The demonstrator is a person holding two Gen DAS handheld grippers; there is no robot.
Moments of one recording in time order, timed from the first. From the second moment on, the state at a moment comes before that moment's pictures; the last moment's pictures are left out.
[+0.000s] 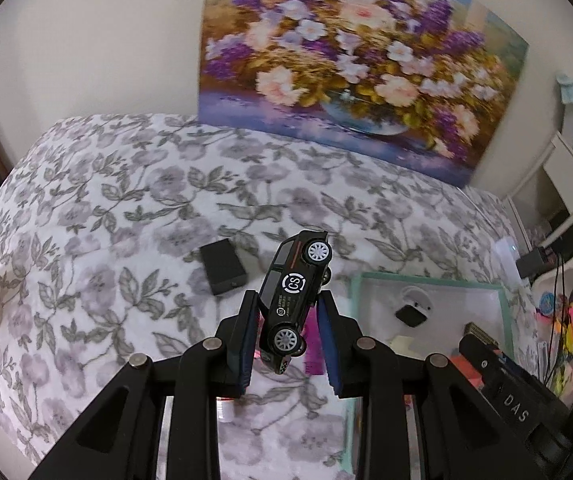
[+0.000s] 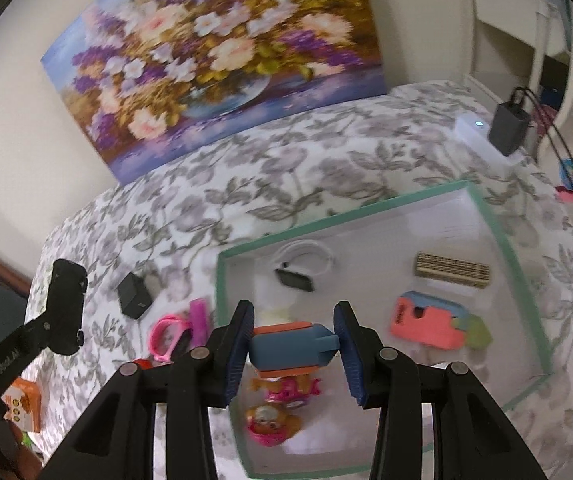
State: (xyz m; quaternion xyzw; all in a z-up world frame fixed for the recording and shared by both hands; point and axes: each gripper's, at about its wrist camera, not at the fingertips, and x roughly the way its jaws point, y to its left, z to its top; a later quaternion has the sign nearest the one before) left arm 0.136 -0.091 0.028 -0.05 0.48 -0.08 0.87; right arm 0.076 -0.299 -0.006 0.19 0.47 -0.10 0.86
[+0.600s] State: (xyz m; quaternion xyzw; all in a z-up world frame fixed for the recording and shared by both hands) left arm 0.113 -0.182 0.014 0.01 0.49 -0.14 0.86; right arm 0.046 -0.372 -0.009 0.18 0.46 -0.21 0.84
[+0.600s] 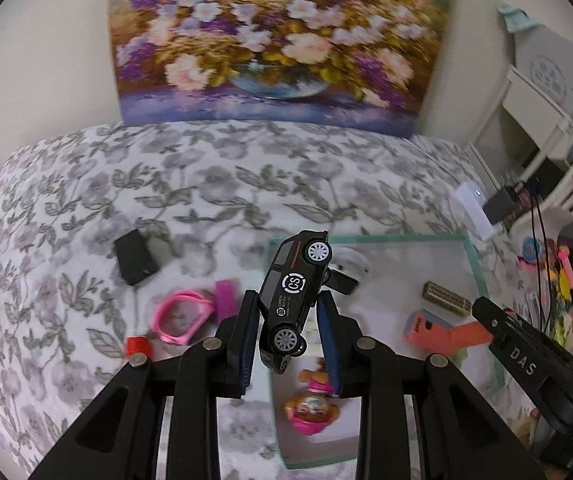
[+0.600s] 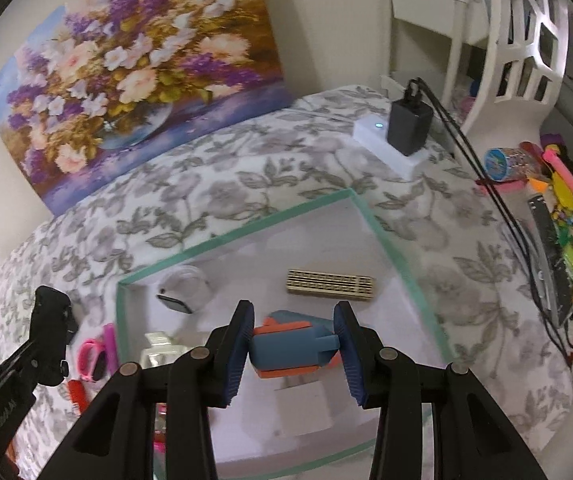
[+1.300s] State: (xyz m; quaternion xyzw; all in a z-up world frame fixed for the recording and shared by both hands) left arm 0.100 -0.243 -0.027 0.07 0.52 -0.19 0.83; right arm 0.049 -0.382 -0.033 0.16 0.50 -0.22 0.83
